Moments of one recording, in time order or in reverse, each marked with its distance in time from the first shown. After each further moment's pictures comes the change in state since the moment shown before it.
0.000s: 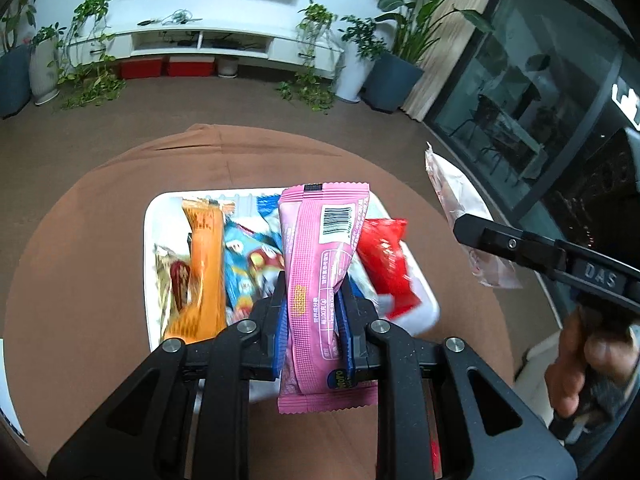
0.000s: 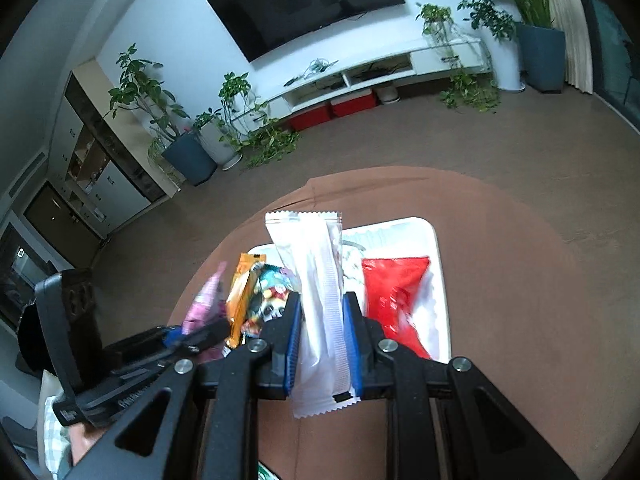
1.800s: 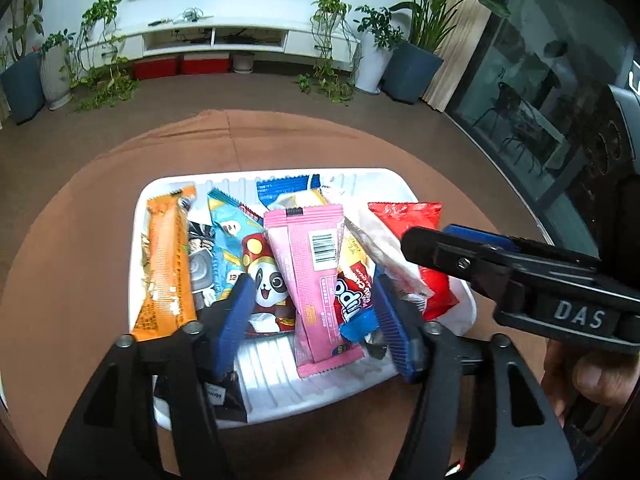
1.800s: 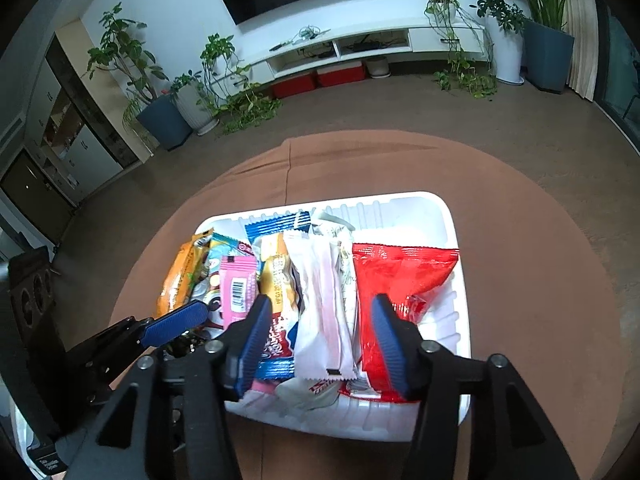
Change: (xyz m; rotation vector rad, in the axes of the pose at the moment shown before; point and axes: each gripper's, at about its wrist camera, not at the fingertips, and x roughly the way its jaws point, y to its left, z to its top) left arm 0.060 0.002 -0.004 0.021 0.008 0.080; right arm 0.065 -0.004 -0.010 -0.047 0.081 -0.096
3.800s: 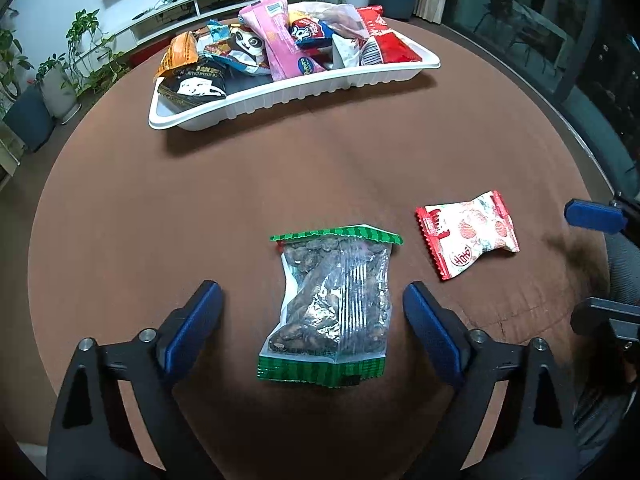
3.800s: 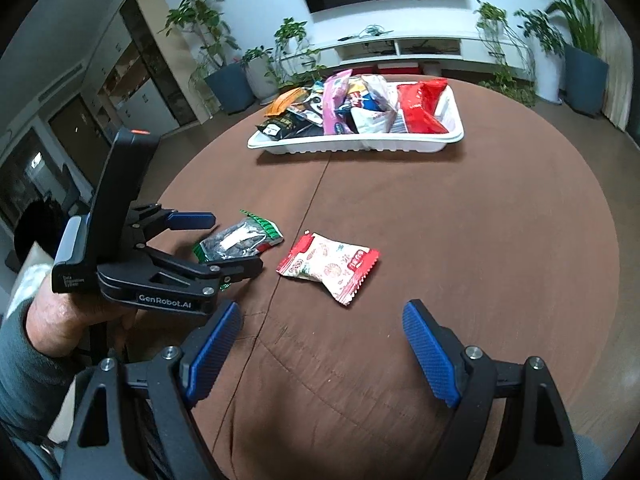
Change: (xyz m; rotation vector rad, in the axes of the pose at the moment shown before) left arm -0.065 -0.030 -0.190 0.223 0.215 0.155; right arm -0.109 0.001 -0.241 -0.240 0.007 0.112
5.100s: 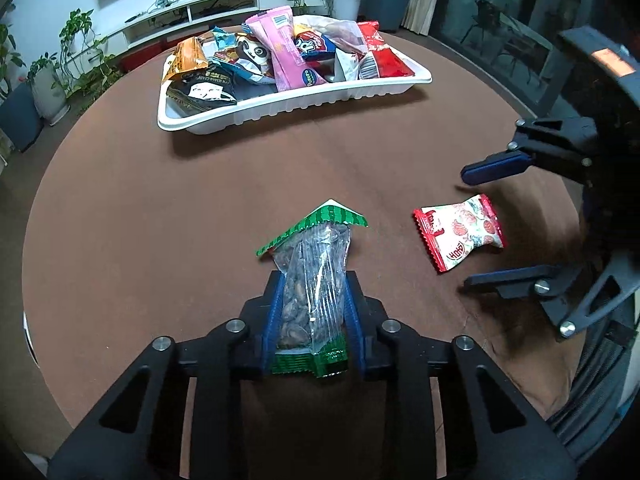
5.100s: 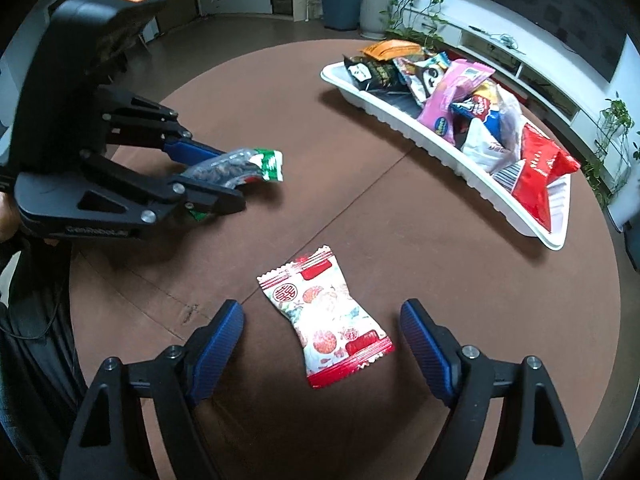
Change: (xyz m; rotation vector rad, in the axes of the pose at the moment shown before) left arm -0.011 0.015 -0.006 -0.017 -0.045 -0.081; right arm 0.073 0.023 0.042 -0.525 0.274 0.029
